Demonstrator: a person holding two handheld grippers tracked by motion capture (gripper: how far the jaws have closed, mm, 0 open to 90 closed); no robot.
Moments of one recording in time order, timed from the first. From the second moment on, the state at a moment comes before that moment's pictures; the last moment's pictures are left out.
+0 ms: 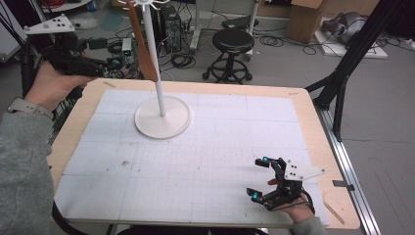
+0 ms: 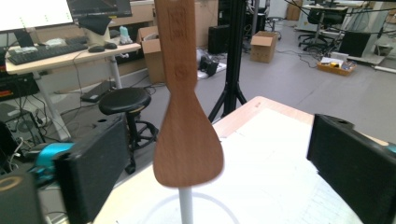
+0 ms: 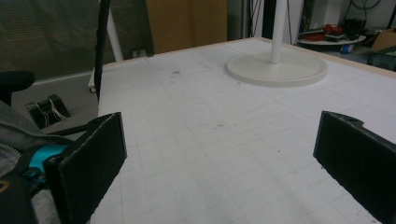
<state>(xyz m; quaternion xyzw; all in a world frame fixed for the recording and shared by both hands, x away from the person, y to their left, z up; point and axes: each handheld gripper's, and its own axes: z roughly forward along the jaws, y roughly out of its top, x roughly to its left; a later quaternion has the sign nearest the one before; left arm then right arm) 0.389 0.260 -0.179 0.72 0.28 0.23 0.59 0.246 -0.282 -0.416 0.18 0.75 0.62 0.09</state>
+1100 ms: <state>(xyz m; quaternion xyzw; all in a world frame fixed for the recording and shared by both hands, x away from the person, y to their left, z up) 0.321 0.300 -0.285 0.68 0.32 0.18 0.63 0.255 -0.277 -0.416 0.18 0.75 0.63 0.09</state>
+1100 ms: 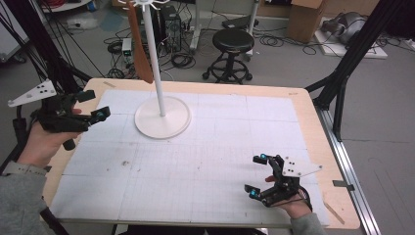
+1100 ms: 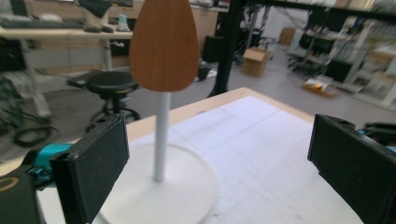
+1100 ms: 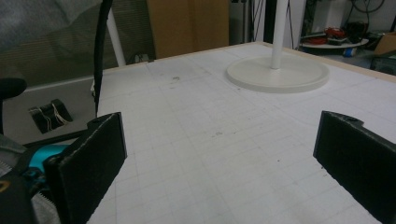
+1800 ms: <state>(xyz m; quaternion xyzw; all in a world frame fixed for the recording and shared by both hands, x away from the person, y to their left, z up) 0.280 0.281 -0.349 0.70 0.31 0.22 0.60 0.264 -0.274 -0.417 0.19 0.75 0.63 0.08</state>
